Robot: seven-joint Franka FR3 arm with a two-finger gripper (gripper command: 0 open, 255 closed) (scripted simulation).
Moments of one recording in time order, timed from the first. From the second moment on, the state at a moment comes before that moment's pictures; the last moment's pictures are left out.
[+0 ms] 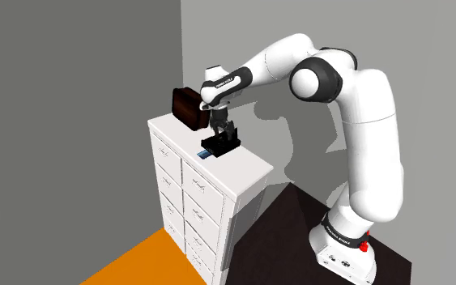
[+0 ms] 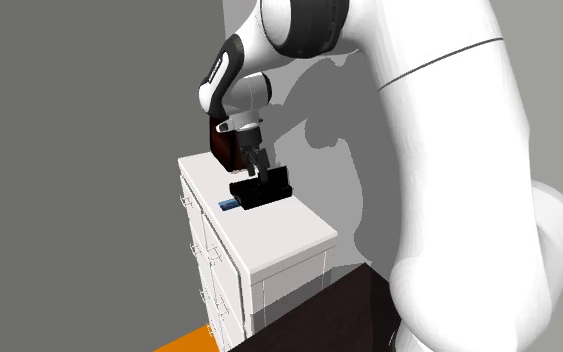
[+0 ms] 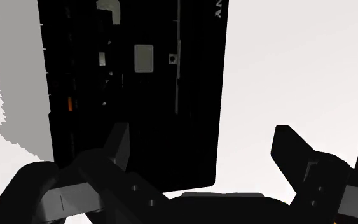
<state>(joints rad) 0.06 0.55 -0.18 -1.66 0.00 1.98 -1.62</state>
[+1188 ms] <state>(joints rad) 0.06 0.54 -0.18 -1.66 0.00 1.96 -1.63</state>
